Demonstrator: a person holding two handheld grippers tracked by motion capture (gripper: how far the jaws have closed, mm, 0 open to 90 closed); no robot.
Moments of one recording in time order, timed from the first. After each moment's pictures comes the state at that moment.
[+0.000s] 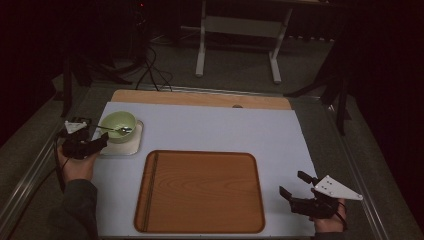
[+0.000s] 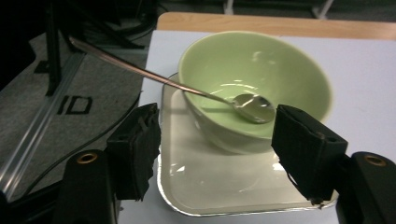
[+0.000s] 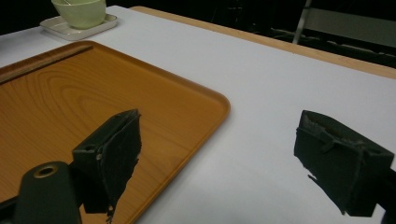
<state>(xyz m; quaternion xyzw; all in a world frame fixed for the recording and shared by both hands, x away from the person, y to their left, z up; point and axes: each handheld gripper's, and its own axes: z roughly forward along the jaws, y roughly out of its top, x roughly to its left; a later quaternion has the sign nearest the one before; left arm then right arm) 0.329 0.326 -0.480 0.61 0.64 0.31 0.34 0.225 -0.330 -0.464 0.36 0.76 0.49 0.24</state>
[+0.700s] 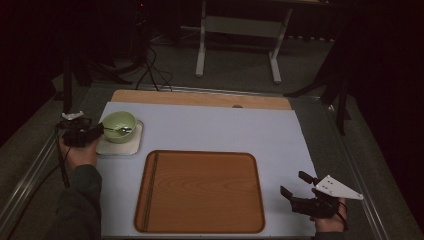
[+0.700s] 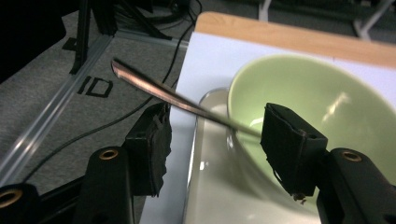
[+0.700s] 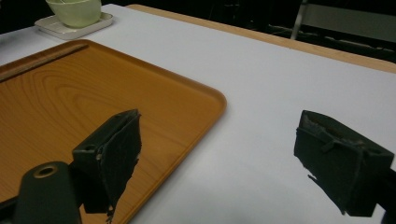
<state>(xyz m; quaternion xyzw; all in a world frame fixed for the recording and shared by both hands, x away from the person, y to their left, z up) 0.370 0.341 -0.484 0.55 0.71 0.31 0.32 0.226 -0.333 -0.467 0.38 0.75 0.49 0.24</state>
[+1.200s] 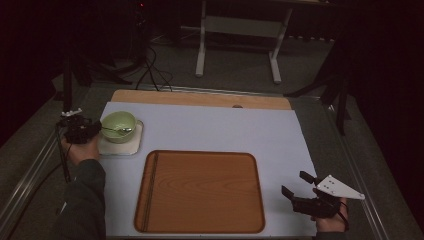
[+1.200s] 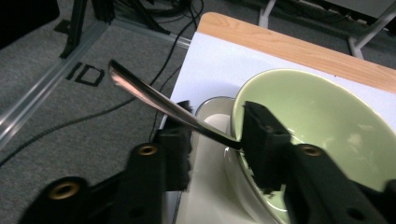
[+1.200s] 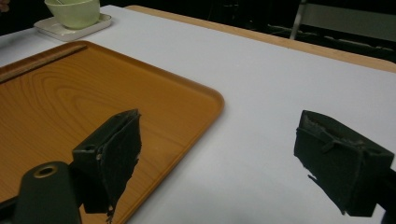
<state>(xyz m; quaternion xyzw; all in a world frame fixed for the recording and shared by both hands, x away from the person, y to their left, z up) 0.380 0.345 -0.487 0.52 0.73 0.29 0.34 0.227 -0.337 -0.467 0.38 0.75 0.49 0.24</state>
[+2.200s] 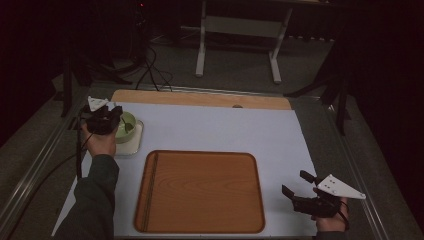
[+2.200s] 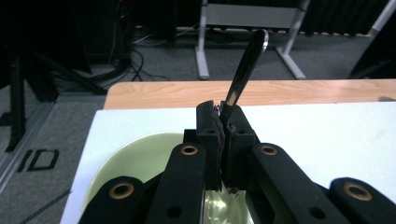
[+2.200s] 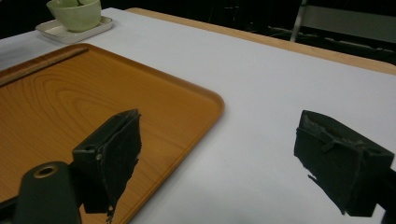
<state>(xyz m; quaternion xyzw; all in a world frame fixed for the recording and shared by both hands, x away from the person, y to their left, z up) 0.386 0.276 -0.443 0.62 0.58 0.34 0.41 0.227 -0.337 -0.465 0.38 0.75 0.49 0.24</state>
